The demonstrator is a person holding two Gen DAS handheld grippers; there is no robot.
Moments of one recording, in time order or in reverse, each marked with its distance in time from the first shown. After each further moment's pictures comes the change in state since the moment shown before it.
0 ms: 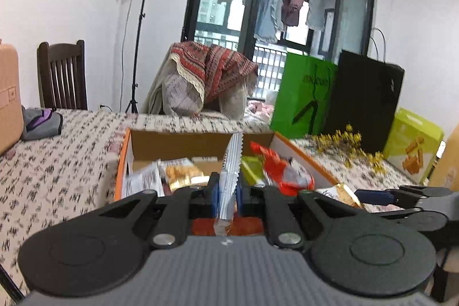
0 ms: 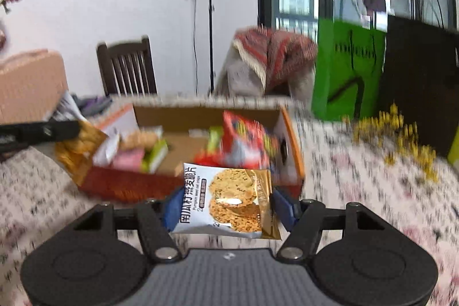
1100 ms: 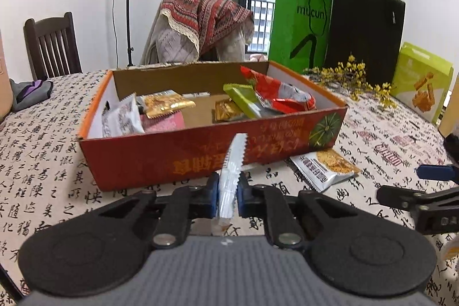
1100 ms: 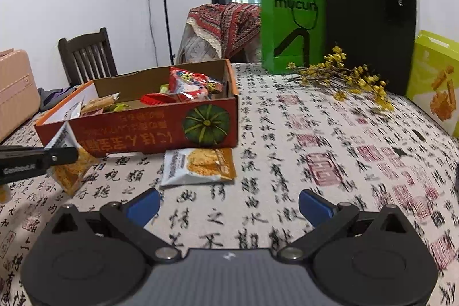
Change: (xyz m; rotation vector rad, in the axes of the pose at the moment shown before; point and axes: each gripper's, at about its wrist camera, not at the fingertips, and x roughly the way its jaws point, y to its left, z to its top) left arm 0.028 -0.026 -0.065 0.096 0.189 0.029; right arm -0.026 -0.038 -0.070 0.137 0.110 -0.120
